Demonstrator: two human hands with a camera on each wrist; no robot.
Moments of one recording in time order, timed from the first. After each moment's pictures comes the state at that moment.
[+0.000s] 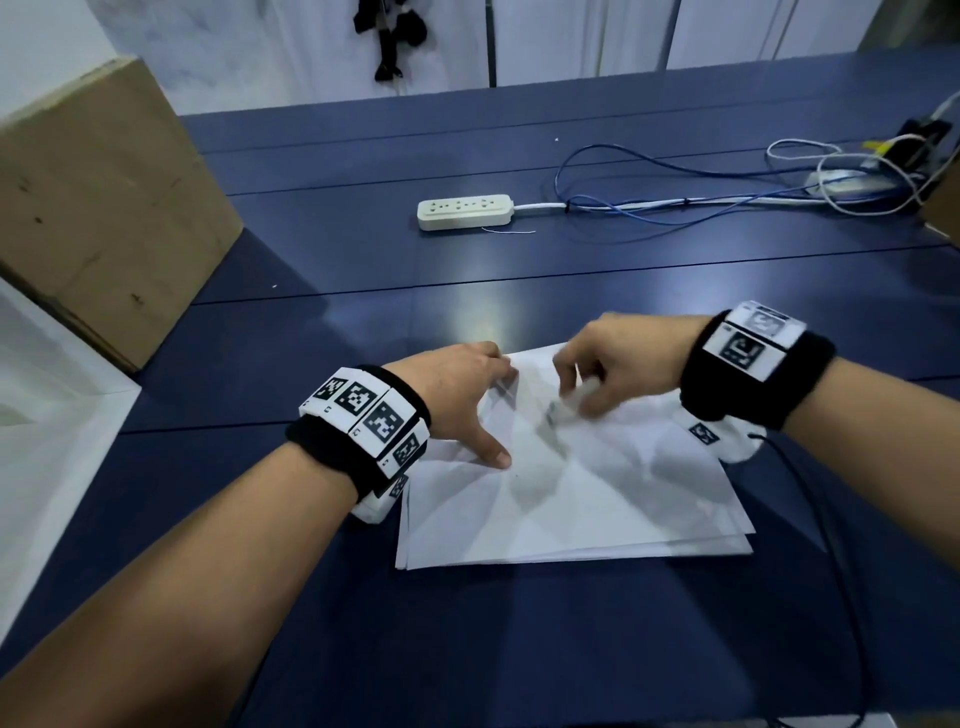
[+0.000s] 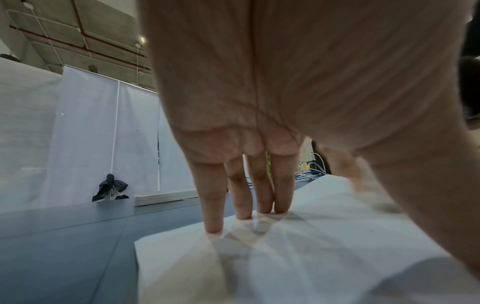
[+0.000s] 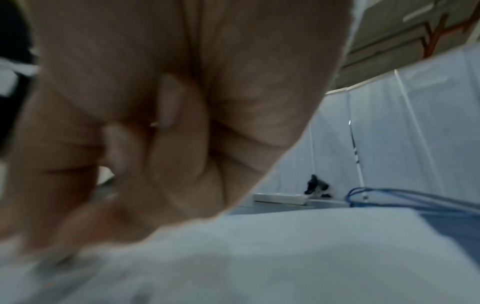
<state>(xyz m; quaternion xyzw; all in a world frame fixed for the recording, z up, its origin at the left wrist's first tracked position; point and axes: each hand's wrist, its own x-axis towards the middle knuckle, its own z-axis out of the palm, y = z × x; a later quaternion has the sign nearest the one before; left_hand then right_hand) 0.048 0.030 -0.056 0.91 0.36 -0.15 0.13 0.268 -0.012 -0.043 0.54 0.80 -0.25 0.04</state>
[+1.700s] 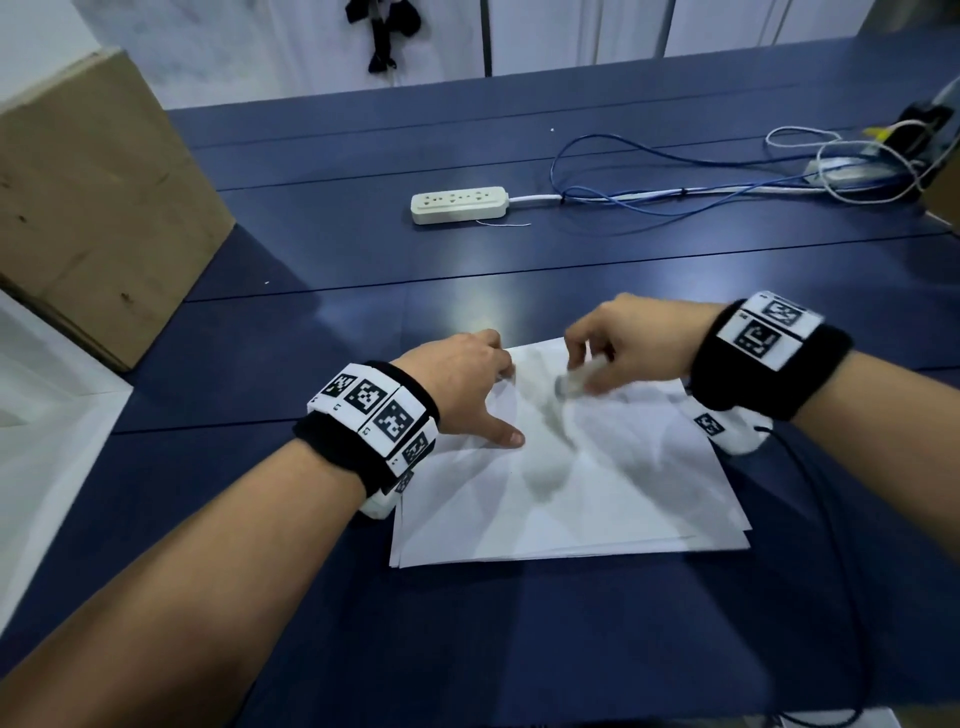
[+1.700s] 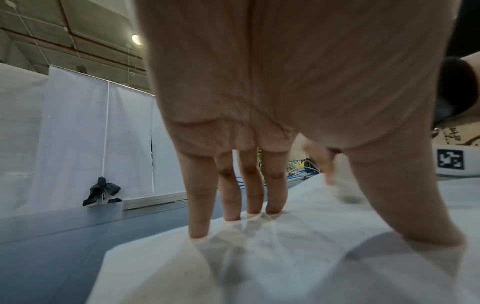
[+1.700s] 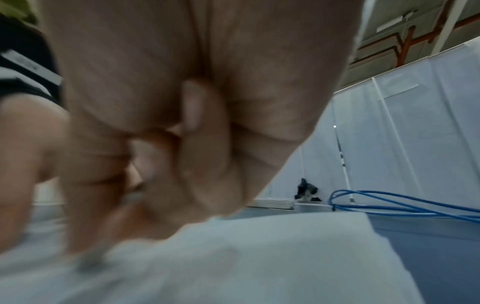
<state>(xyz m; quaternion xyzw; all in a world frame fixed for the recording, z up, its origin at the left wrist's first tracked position) 0.061 0.026 -0.056 0.90 0.39 -0.16 0.09 0.283 -0.011 -0.043 0.58 0.78 -0.24 0.01</state>
